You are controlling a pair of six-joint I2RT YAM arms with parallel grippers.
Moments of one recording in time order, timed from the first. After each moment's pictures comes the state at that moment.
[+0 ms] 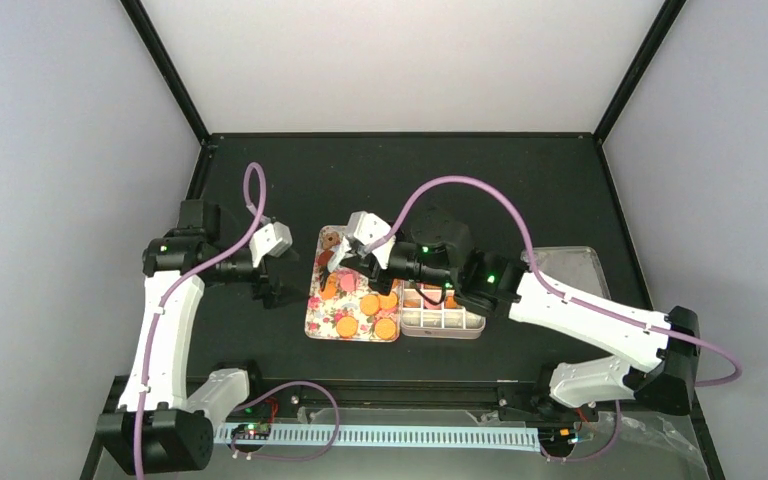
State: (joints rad) left arm 0.11 1.00 1.05 -1.23 1.01 0.95; right arm 1.12 1.28 1.15 -0.12 -0.09 -0.14
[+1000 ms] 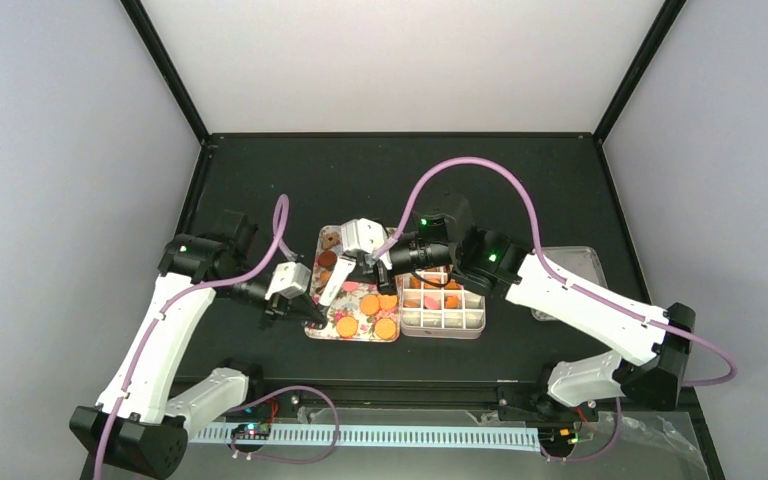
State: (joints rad) left arm -0.21 1.00 1.10 -1.53 1.16 1.24; right arm 1.05 1.34 1.34 -0.25 -0.63 -0.34
